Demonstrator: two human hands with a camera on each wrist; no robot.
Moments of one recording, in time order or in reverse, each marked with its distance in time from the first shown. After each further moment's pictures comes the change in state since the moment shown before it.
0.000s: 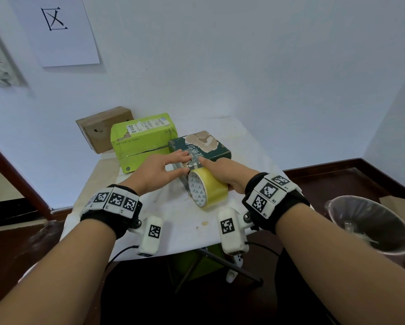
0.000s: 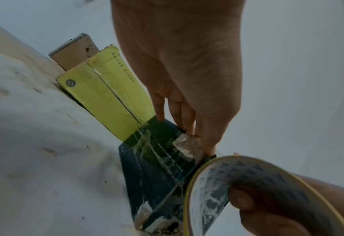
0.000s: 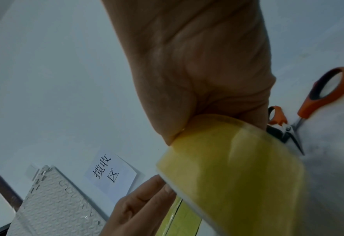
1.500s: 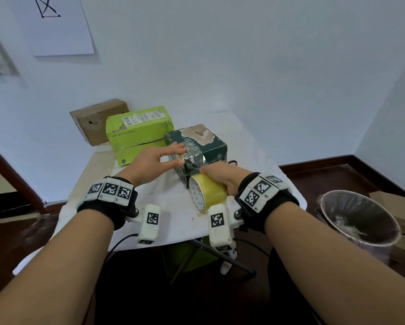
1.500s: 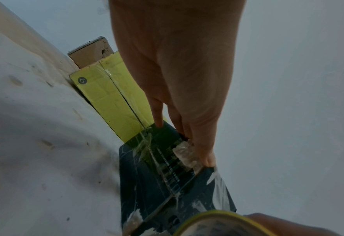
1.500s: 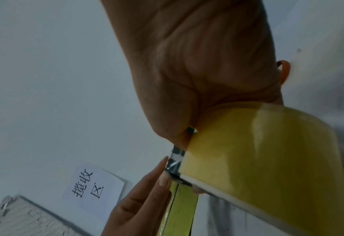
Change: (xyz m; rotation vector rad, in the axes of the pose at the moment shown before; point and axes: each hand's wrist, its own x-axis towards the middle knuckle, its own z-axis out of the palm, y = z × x) left_hand -0.001 -0.009 0.002 -0.131 -0.026 0.010; right_hand -0.014 0.008 0.011 0.125 -0.083 0.103
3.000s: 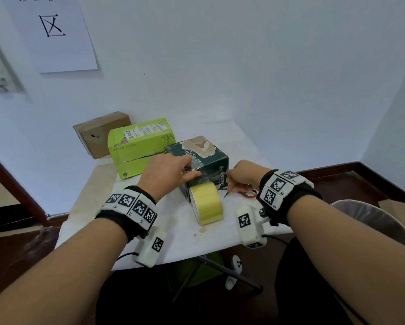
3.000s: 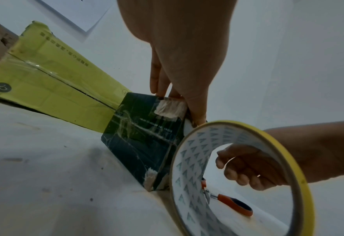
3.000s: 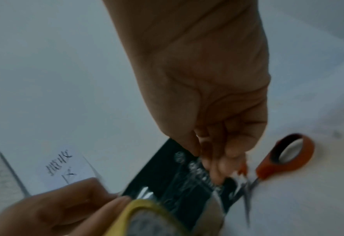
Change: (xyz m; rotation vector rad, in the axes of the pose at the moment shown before) left_hand 0.022 0.040 0.016 1.013 0.110 0.032; right_hand 0.031 0.012 -0.055 -0.062 0.150 0.022
